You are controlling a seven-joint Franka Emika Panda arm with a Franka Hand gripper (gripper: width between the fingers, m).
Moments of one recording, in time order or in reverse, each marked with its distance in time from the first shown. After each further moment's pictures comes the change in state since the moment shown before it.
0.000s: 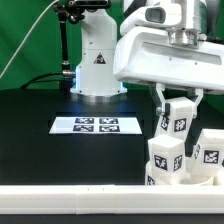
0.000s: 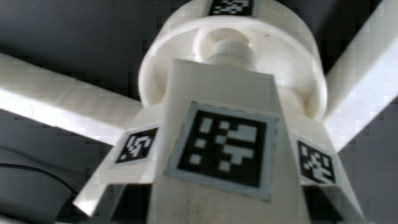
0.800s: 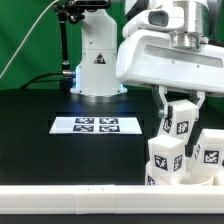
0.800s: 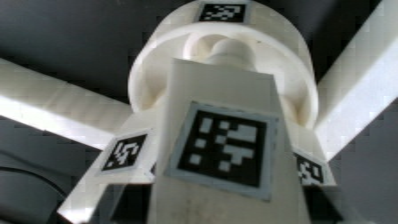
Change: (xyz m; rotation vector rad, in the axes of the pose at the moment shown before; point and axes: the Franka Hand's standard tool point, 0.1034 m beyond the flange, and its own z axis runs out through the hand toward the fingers) arm -0.003 -0.006 0.005 0.001 -0.002 -0.014
